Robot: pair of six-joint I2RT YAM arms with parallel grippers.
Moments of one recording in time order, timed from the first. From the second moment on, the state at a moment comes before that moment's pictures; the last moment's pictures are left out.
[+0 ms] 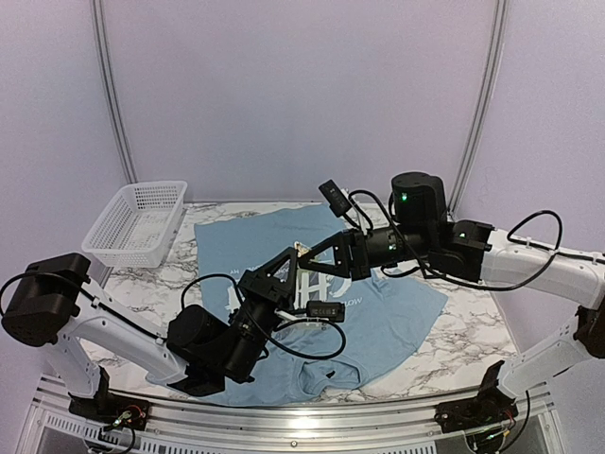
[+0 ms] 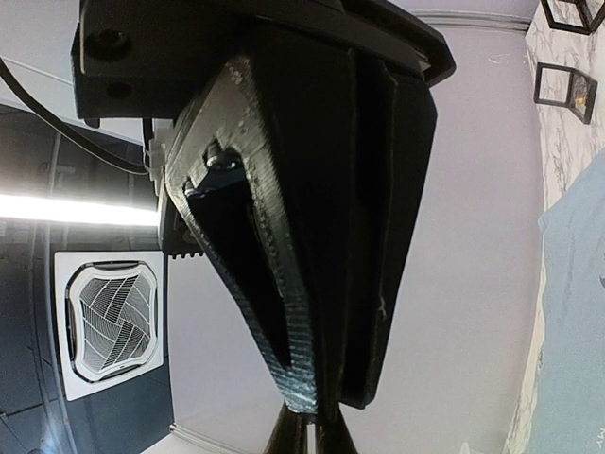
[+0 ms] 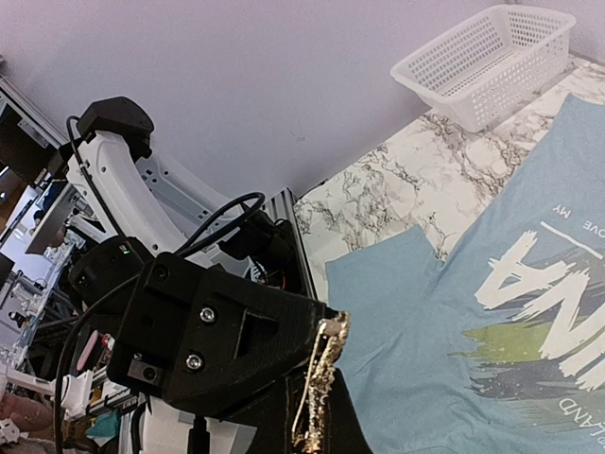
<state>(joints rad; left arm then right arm) -1.45 1.74 0.80 1.49 -0.91 2.08 0.89 1.33 1.09 -0.06 -0.67 0.44</state>
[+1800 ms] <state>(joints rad) -1.15 1.01 0.99 0.35 -0.15 0.11 0.90 1.18 1.02 0.32 -0.63 0.12</state>
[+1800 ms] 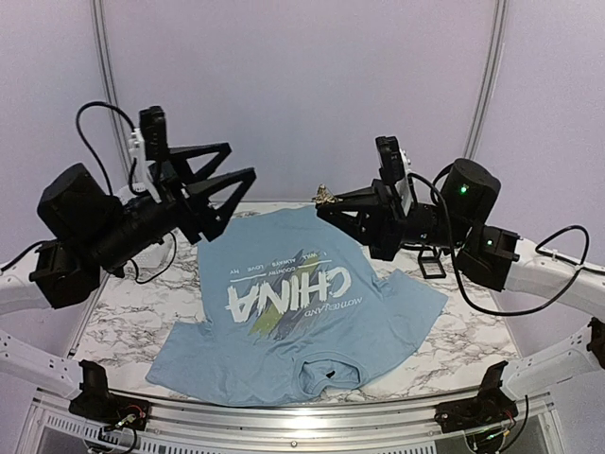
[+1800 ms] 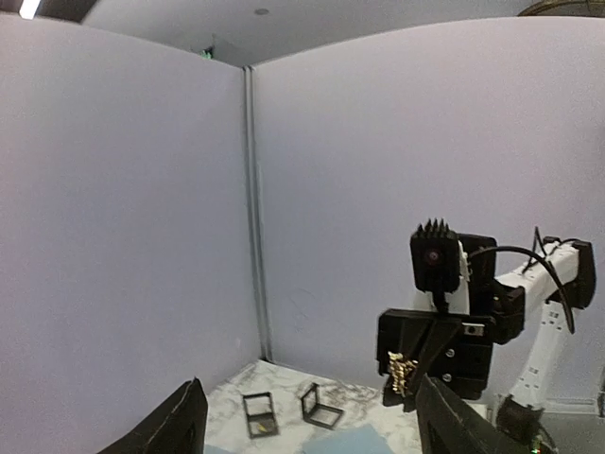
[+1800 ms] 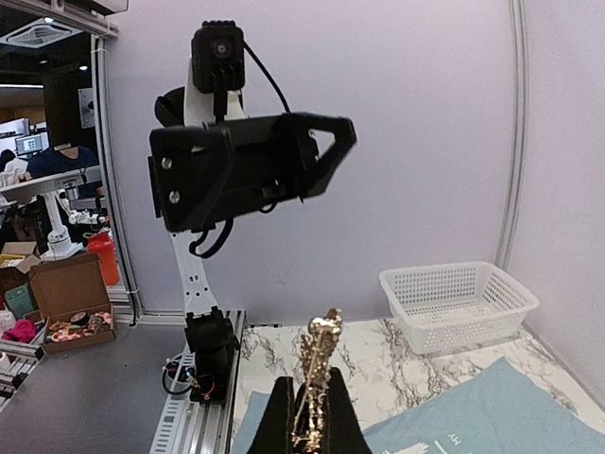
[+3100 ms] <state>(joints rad) -1.15 1.32 1.23 0.17 0.10 -0.07 0.91 1.19 1.01 0.38 -0.64 0.07</state>
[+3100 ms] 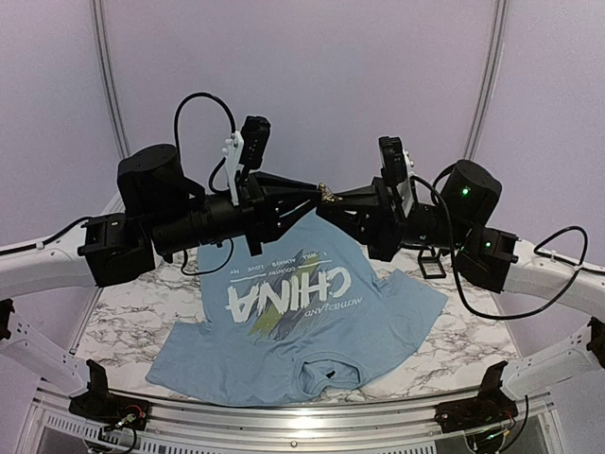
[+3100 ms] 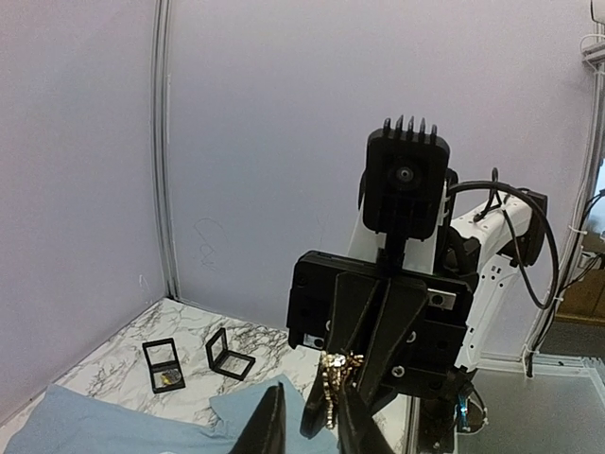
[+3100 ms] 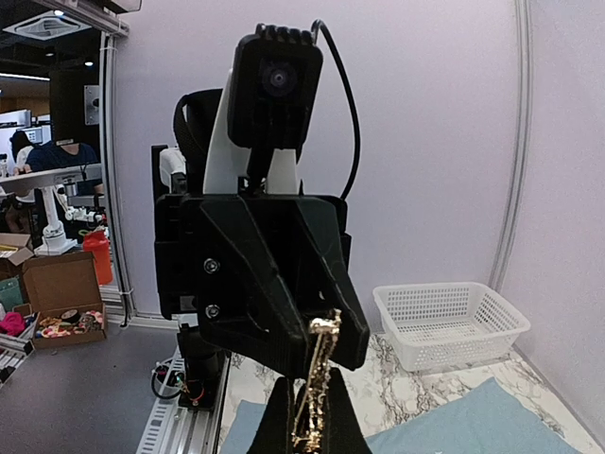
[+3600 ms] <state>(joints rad) -1.15 1.32 1.24 0.18 0.14 -0.07 0.91 1.18 1.01 0.38 -0.63 0.05</state>
